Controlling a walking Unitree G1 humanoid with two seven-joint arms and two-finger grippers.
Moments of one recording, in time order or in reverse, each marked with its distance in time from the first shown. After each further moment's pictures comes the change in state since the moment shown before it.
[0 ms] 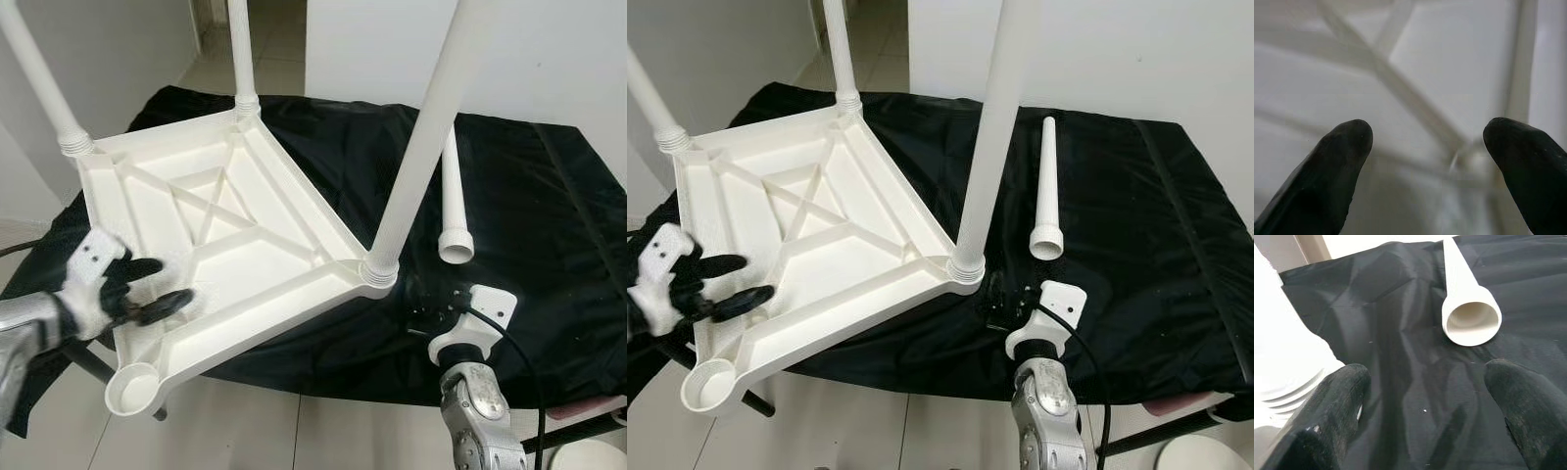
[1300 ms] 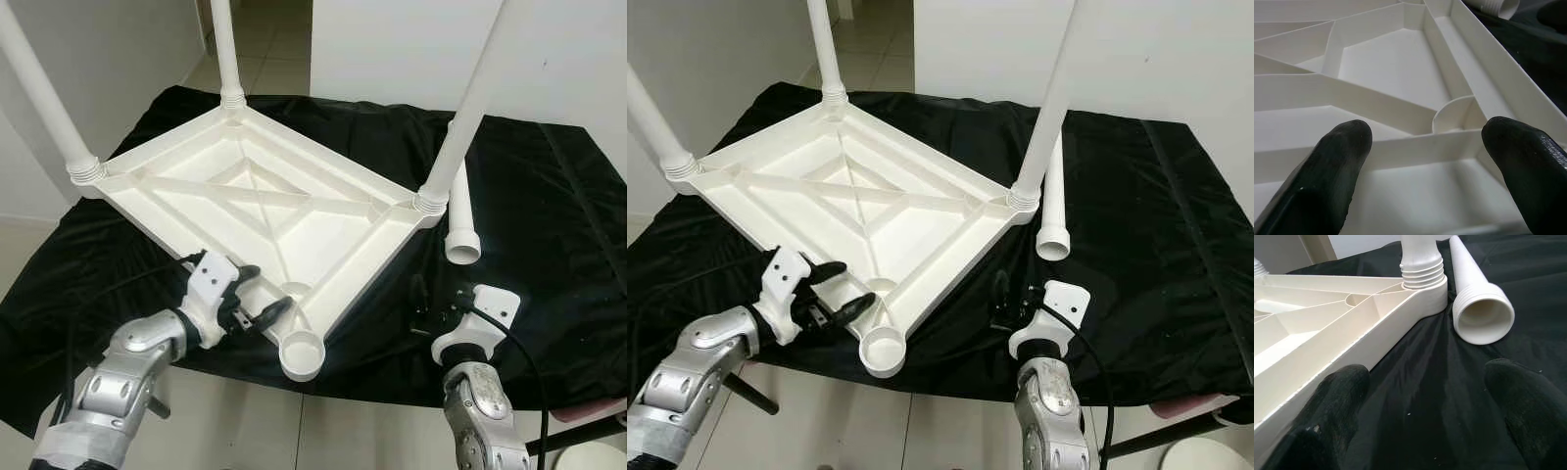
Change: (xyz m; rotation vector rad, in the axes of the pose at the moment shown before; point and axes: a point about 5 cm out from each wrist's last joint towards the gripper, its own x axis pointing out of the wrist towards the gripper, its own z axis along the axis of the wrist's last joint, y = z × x) left arm 0.091 -0.071 0.036 -0.019 -0.328 -0.040; right arm 0.001 0.001 0.000 0.009 0.000 0.009
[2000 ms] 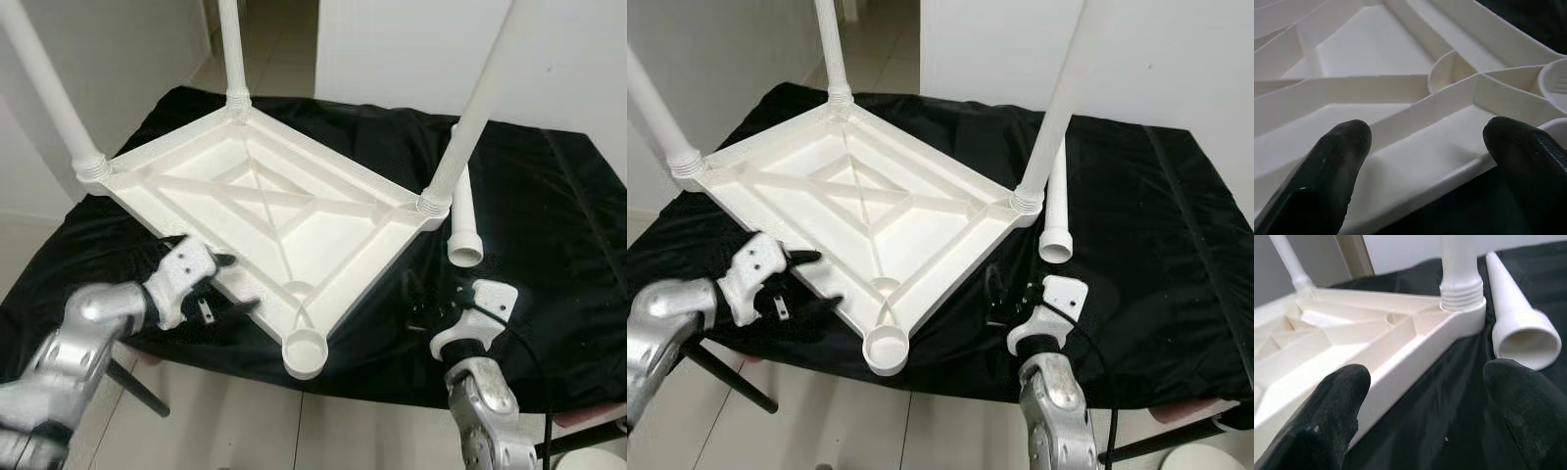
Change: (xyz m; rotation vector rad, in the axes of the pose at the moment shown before) left arm -0.006 0.032 0.011 0.272 0.147 -0.277; right arm 0.008 0.003 0.010 0.025 -0.040 0.130
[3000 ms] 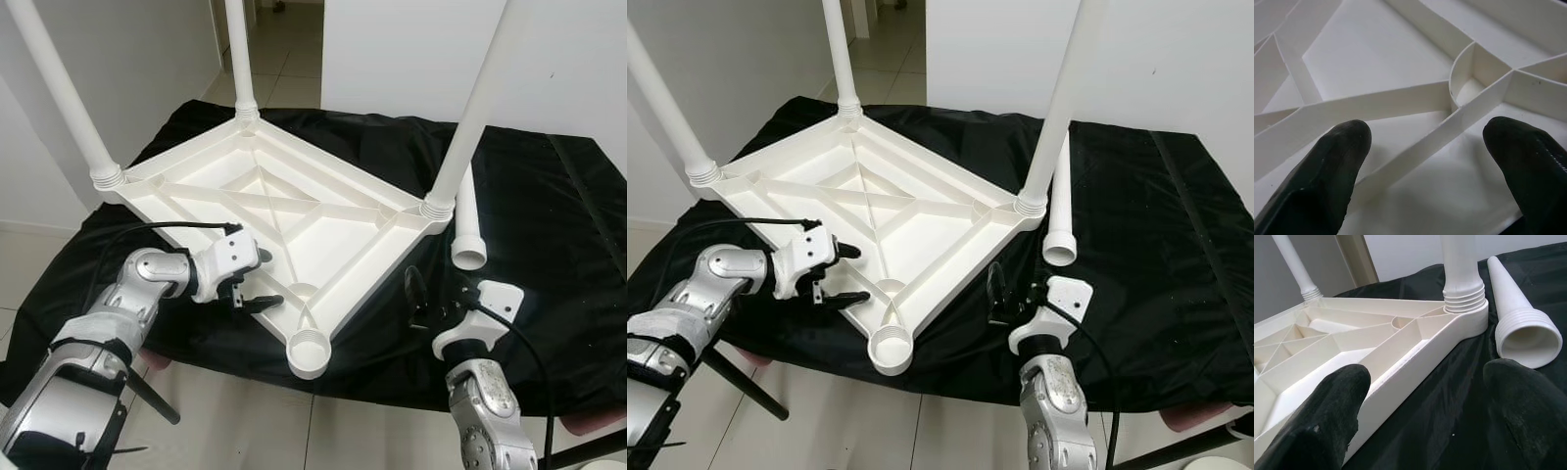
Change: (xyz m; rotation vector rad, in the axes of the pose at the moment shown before) left arm 0.050 0.029 -0.004 0.125 0.076 -0.100; right arm -0.008 -0.002 -0.002 0.007 -0.001 -0.025
